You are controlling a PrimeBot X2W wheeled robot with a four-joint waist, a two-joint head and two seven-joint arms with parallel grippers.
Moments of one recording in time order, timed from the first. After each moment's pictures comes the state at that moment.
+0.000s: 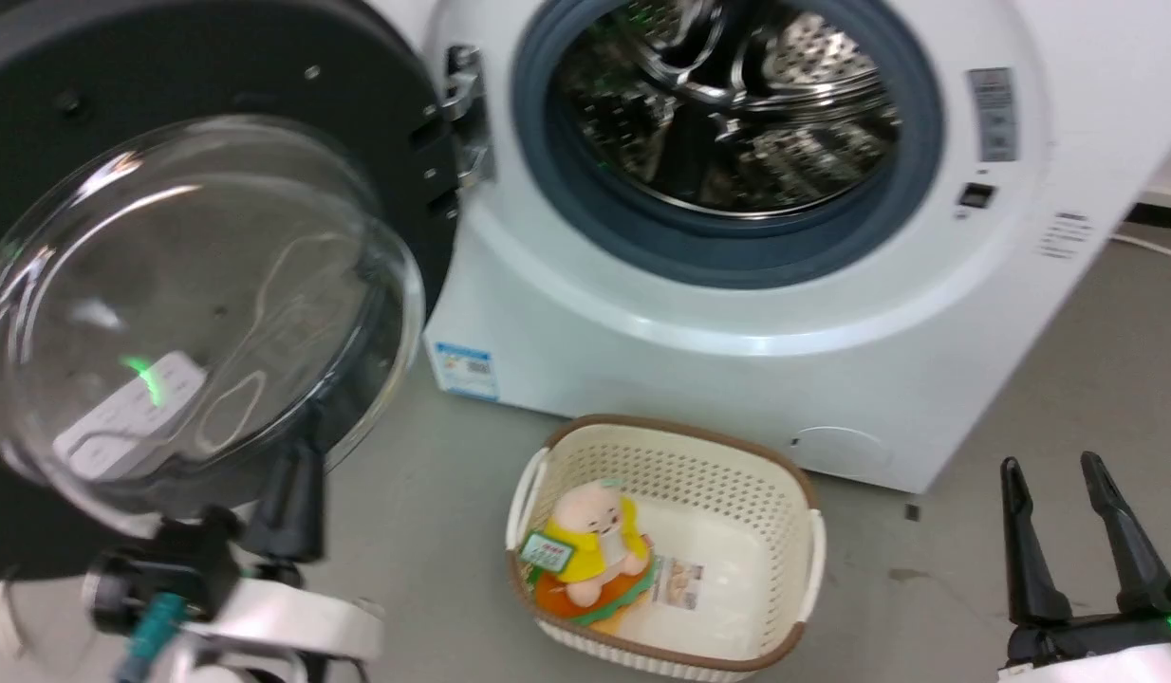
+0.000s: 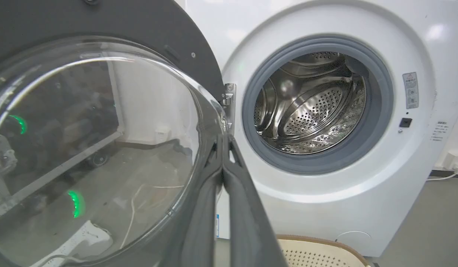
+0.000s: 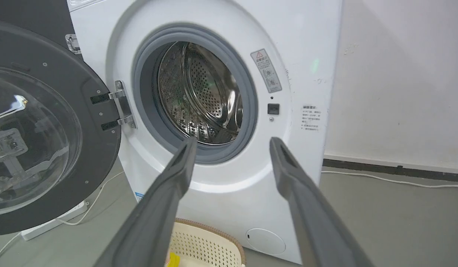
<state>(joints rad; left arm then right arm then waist) -0.08 0.28 -0.12 -0.01 -0.32 0.03 -0.25 0.10 -0.14 -0.06 -0.09 0.23 0.13 -0.26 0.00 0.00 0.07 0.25</state>
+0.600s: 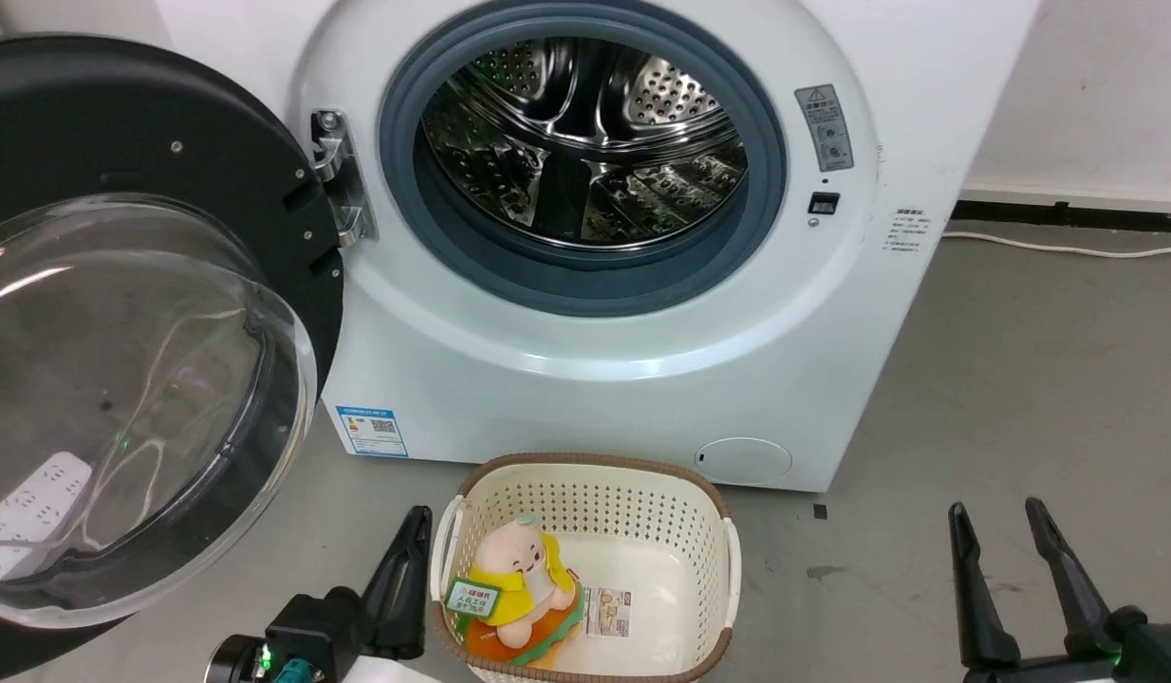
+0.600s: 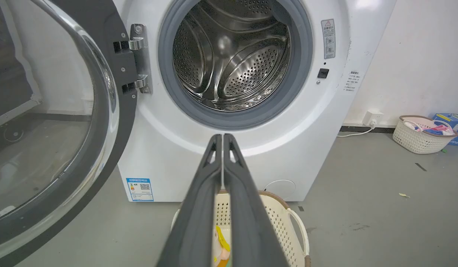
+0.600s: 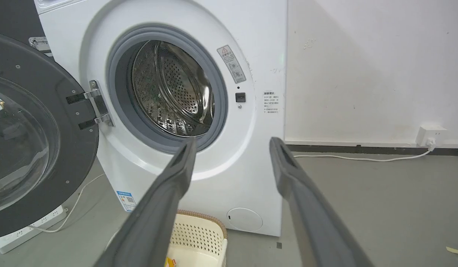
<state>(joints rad) 0.02 0.14 -0.22 0.11 -0.24 0.03 -0.26 0.15 -0.07 -0.03 -0.08 0.18 0.13 -0.26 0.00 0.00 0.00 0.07</state>
